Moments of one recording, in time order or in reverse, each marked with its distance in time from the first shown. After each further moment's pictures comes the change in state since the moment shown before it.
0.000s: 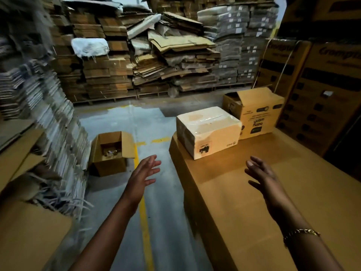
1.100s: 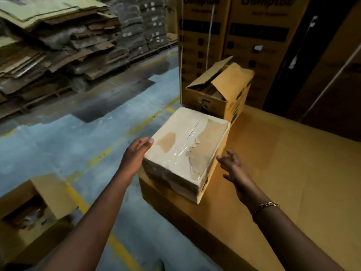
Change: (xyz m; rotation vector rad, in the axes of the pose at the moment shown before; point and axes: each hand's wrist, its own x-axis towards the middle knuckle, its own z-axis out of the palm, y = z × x) left_hand 0.494 -0.020 0.062 0.359 -0.462 0.006; right_hand 0.301 0.046 0.122 0.188 0.503 0.280
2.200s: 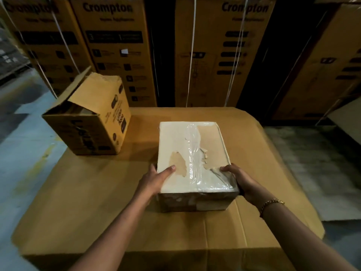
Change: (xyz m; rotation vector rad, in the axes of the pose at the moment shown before) left_hand -0.095 0.049 0.309 0.323 -0.729 -0.048; right_hand -0.143 0.057 -0.268 0.128 0.473 0.309
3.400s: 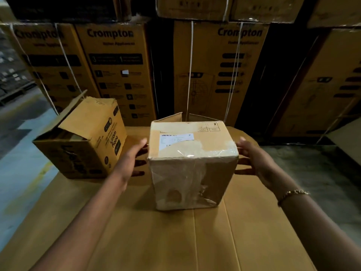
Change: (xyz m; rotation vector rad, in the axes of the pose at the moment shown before) left_hand -0.018 0.131 -0.067 -0.316 0.035 0.249; right_hand -0.013 -0.123 -0.051 -0.019 0.107 -0.352
